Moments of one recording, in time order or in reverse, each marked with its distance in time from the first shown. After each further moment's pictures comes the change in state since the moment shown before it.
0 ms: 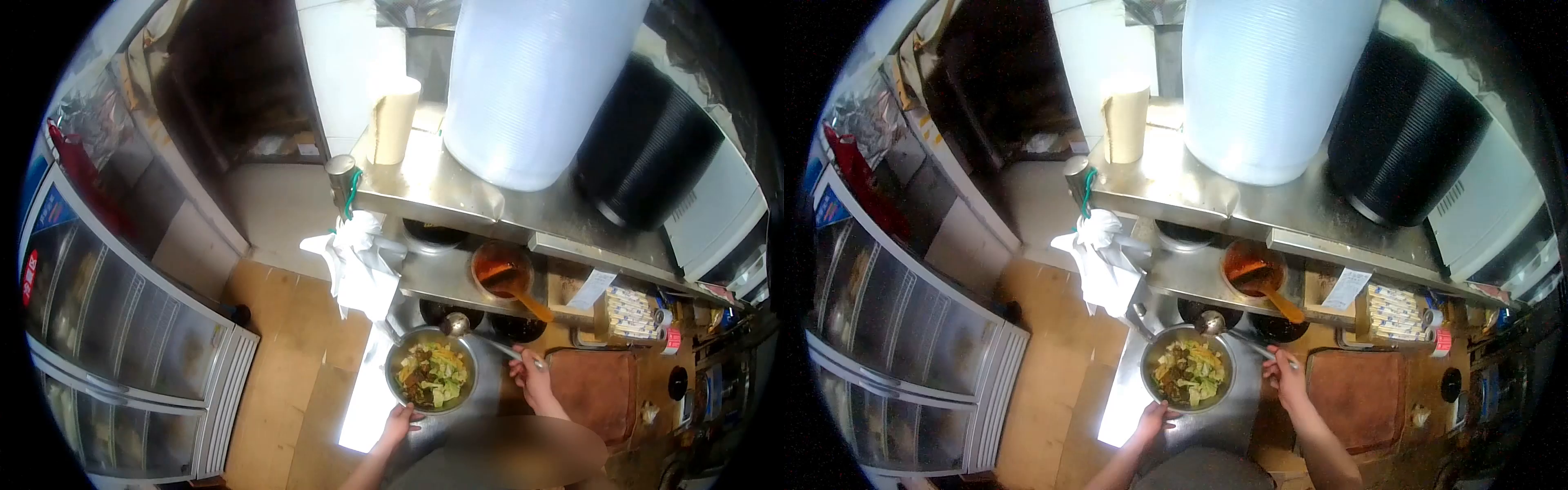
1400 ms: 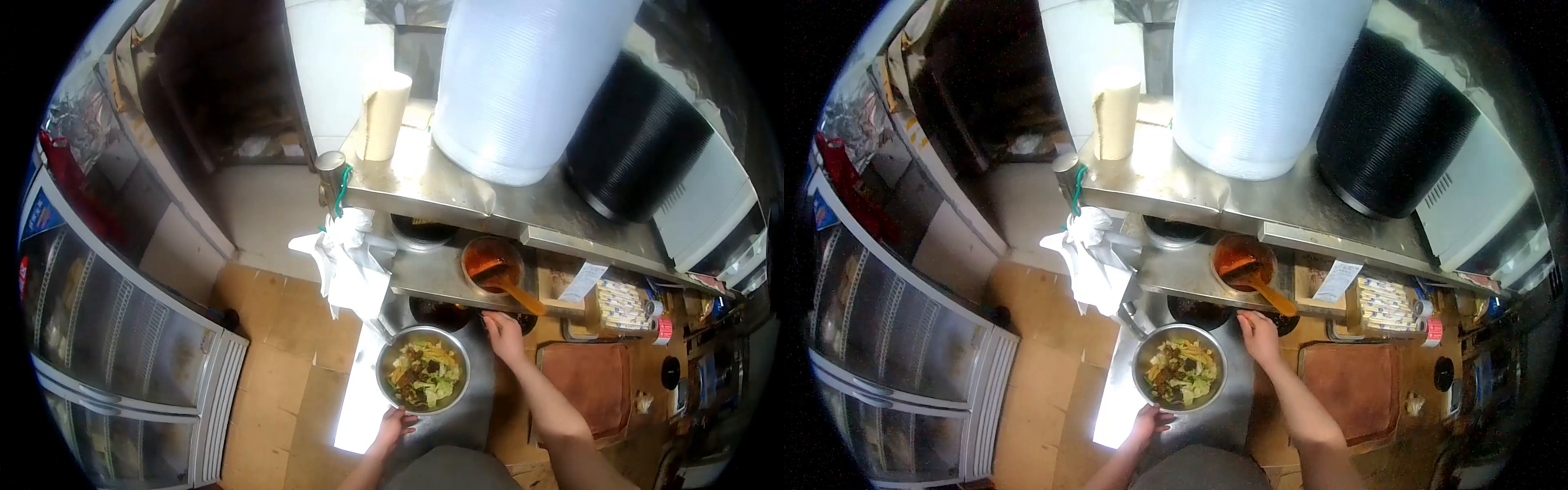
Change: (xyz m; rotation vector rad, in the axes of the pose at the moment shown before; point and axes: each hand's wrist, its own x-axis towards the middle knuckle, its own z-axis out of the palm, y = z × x) left_hand 0.006 -0.013 -0.009 -0.049 0.008 -0.066; right_hand 0.108 -0.006 0.043 -0.896 0.089 -0.827
